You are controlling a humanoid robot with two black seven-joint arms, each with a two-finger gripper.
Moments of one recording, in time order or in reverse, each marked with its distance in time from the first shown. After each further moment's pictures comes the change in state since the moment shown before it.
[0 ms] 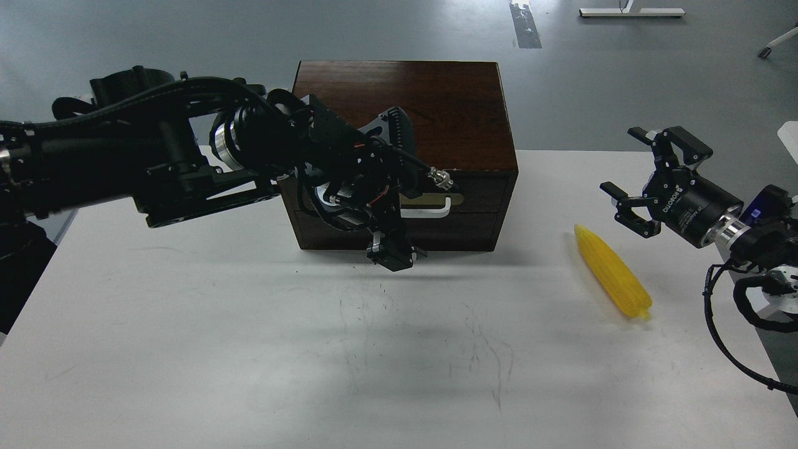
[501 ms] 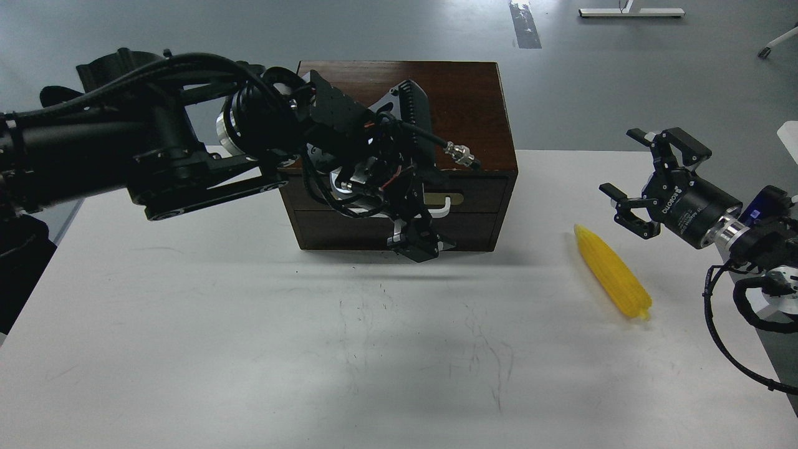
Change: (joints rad) left arm -0.013 -0.001 -0.067 -0.041 -0.011 0.000 0.000; right arm 0.003 0.000 -0.007 0.001 0.000 0.000 0.000
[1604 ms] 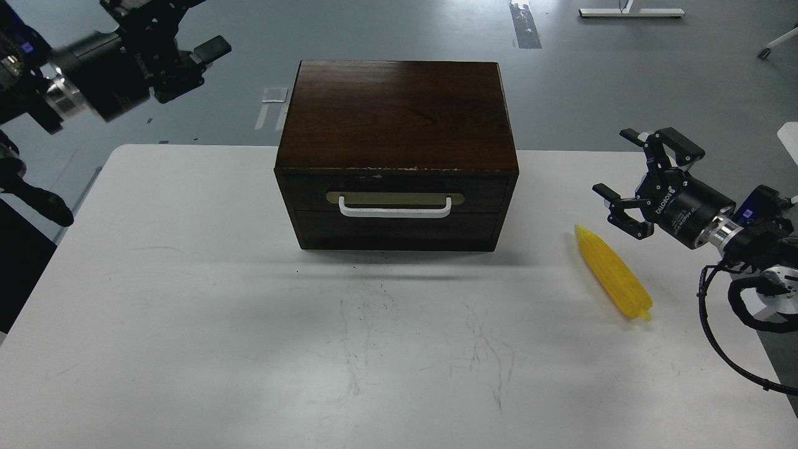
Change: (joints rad) left arm 0.604 0.479 -0.894 -0.072 -1.083 -0.001 0.140; right arm 0.005 0.007 -0.003 0.014 0.000 0.000 0.000
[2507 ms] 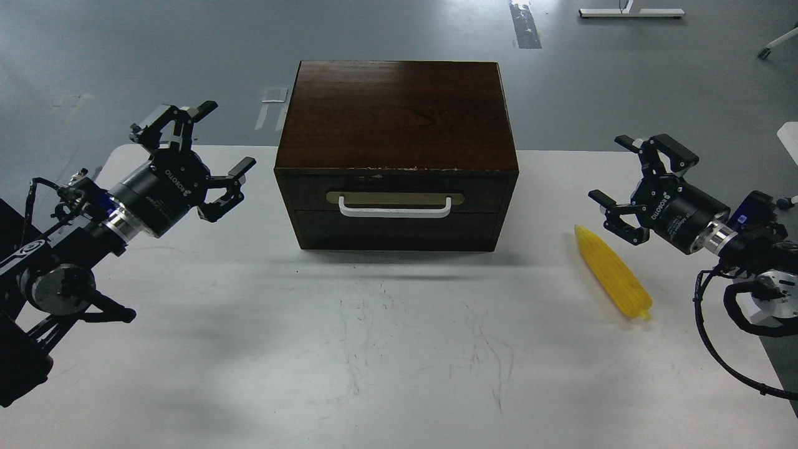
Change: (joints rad) left arm 0.455 -0.159 -0.008 0.156 -0.749 0.000 0.092; right arm -0.012 0.013 -0.010 0.000 0.002 0.000 0.000
